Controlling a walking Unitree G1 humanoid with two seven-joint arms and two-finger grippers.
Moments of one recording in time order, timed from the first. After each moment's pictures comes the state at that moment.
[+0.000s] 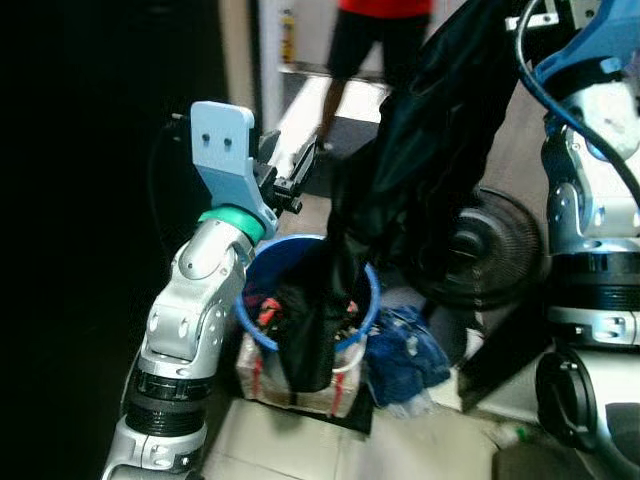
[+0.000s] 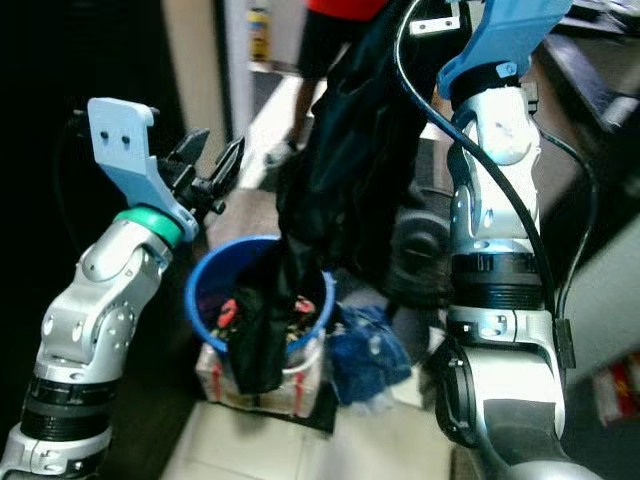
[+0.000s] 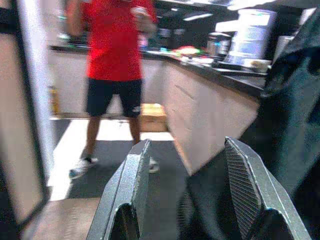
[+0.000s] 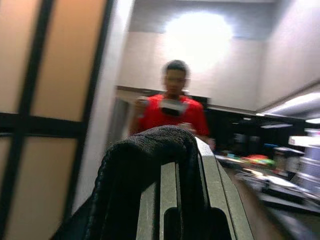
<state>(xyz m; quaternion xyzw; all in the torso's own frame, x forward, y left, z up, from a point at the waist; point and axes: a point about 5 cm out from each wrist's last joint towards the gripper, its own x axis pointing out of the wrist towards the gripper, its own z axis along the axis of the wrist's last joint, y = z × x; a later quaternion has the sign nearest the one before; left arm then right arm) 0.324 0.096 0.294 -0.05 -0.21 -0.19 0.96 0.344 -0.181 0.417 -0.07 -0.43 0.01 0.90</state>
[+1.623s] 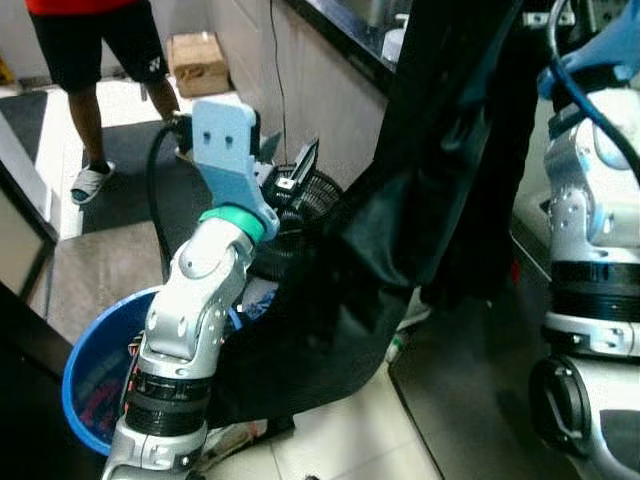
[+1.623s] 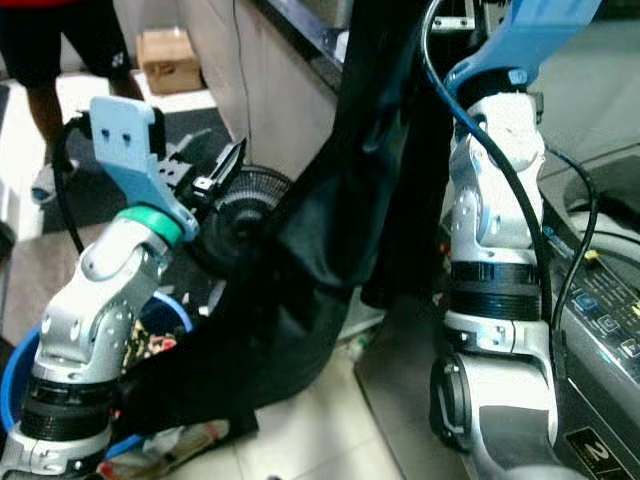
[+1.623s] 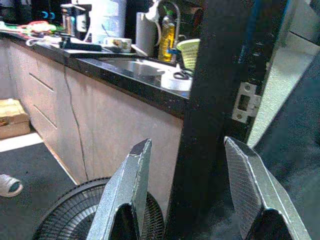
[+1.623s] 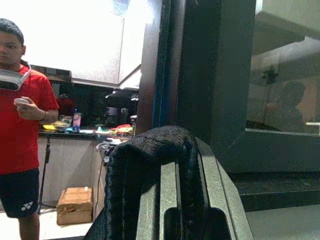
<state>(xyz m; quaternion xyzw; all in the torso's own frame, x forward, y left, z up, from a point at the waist) 0.324 0.097 0.296 -0.05 -0.21 -0.18 0.96 0.341 -0.184 0.411 -0.02 -0.42 0.00 0.91</state>
